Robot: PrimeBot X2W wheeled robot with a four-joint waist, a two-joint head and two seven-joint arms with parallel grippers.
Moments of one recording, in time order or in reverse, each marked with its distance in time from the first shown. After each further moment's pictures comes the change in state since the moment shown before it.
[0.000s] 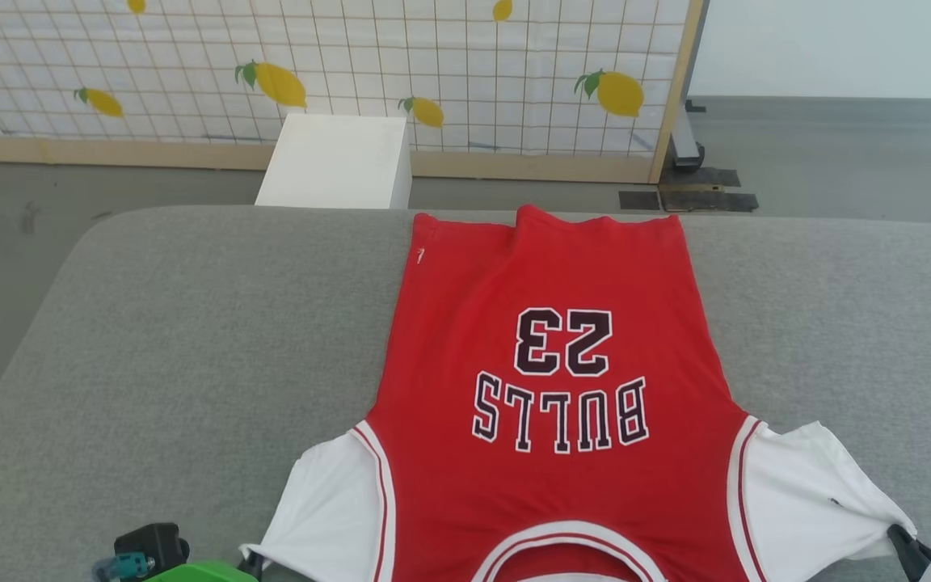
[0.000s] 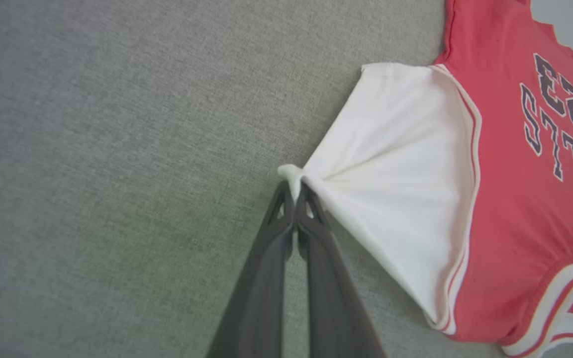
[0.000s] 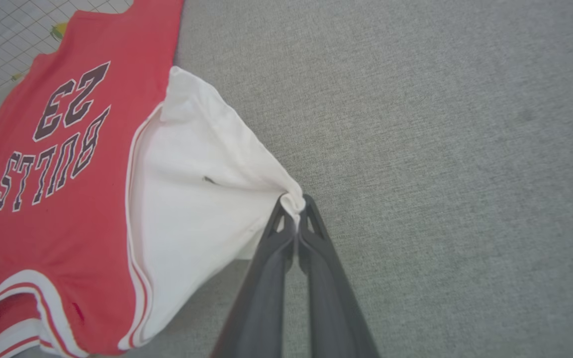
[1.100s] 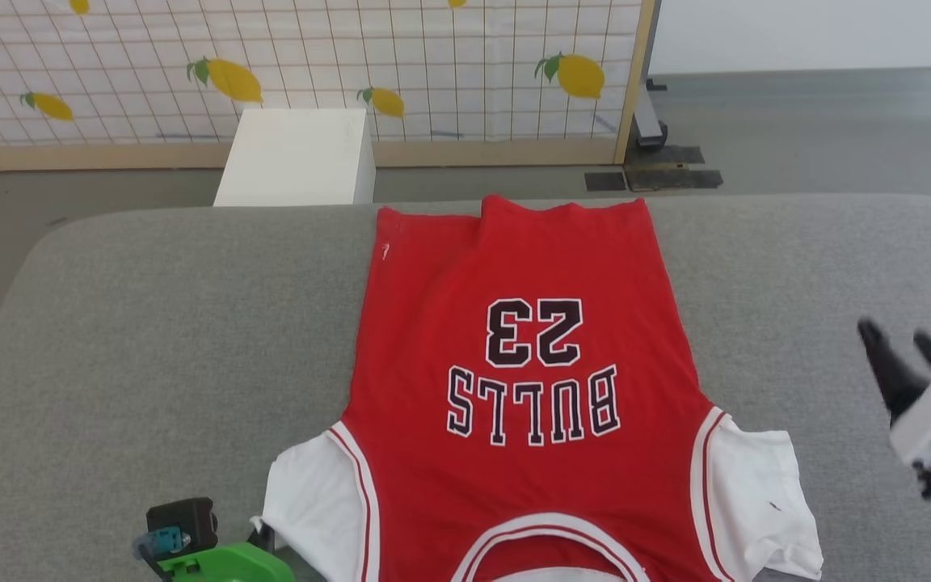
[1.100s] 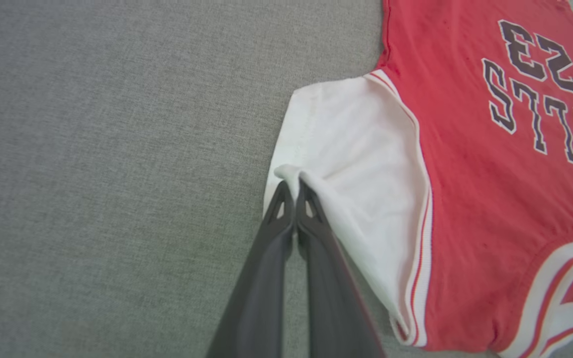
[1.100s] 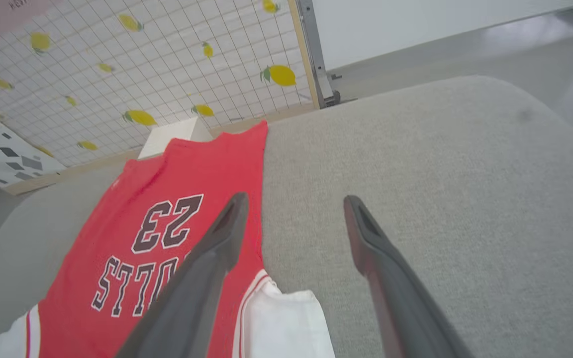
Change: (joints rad) left arm -0.005 0.048 -0.106 -0.122 0.142 0.085 0.015; right arm -0.270 0.052 0.008 -0.246 -0.075 0.000 0.217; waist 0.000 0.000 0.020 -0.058
